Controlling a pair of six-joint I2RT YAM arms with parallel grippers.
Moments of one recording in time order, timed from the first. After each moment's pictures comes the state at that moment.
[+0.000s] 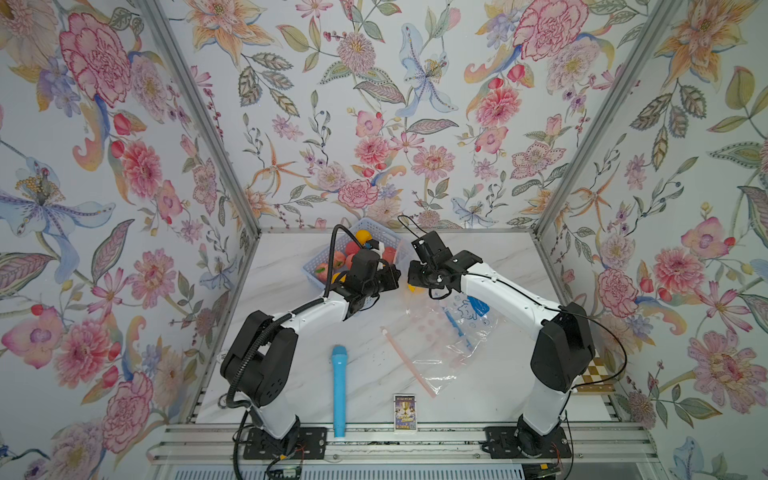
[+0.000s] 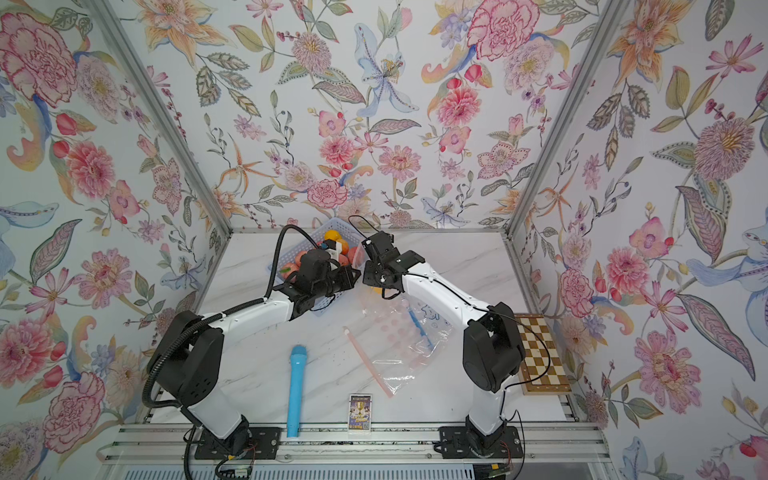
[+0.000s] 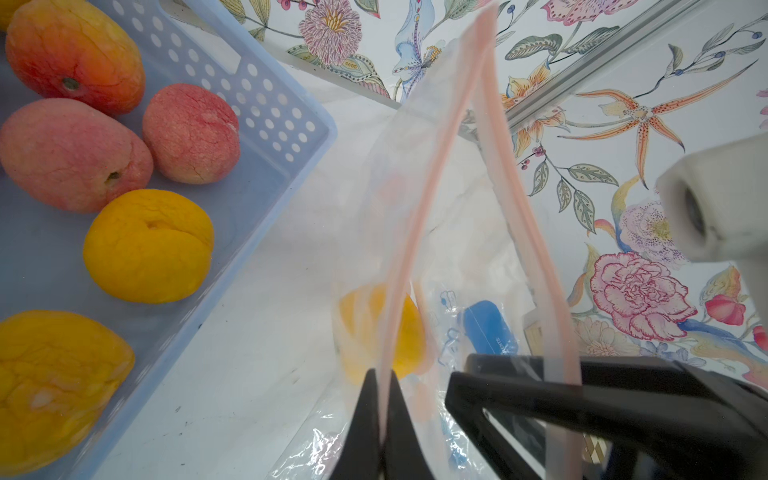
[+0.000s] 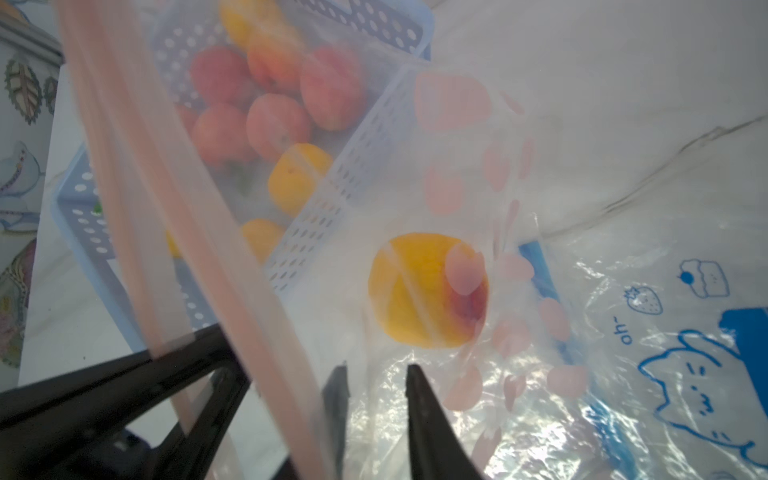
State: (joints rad) left arm -0.57 1.70 1.11 0.11 0.18 -0.68; right arm 0.67 1.82 1.60 -0.71 0.15 0.68
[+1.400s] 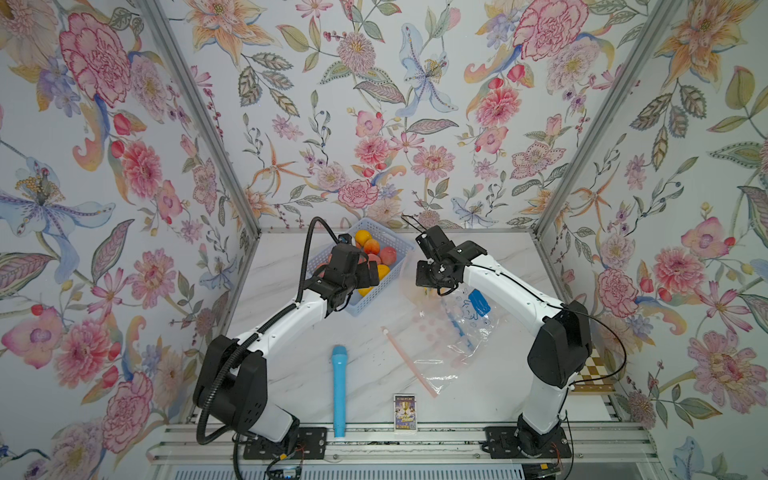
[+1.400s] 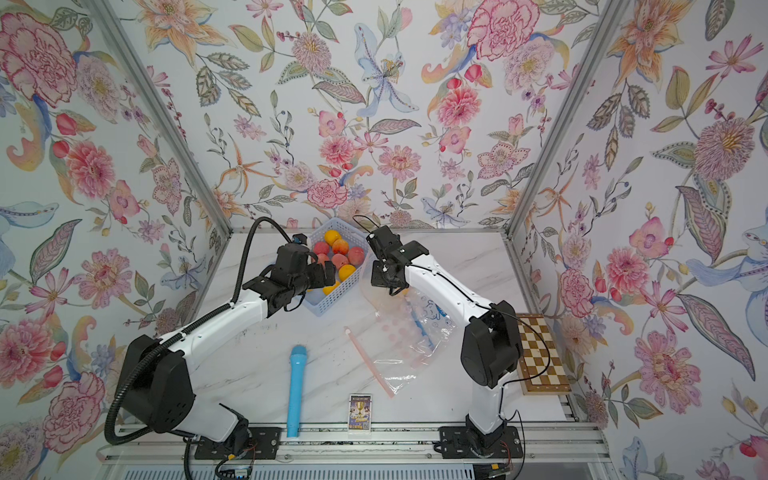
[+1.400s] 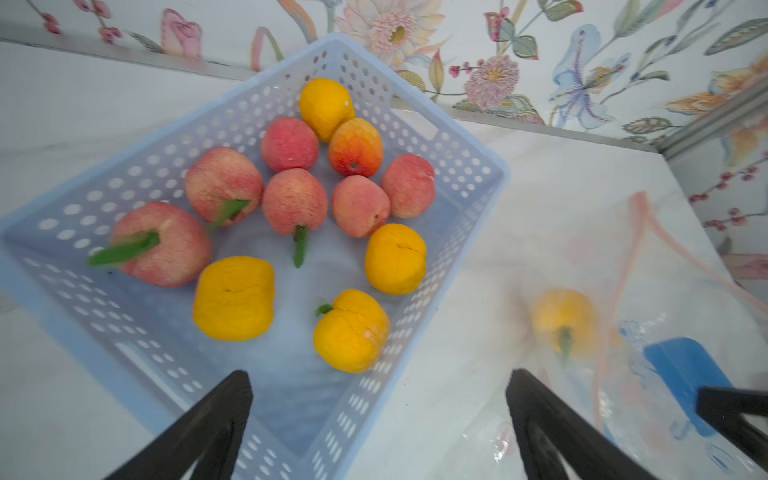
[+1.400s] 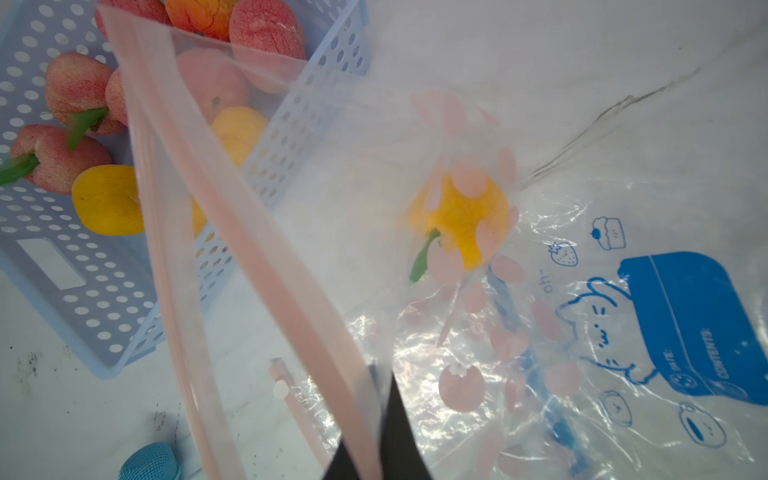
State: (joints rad) left arm -0.45 1.55 1.17 -0.30 -0.19 -0.42; right arm 0.64 1.85 1.71 -0.94 0.15 0.64
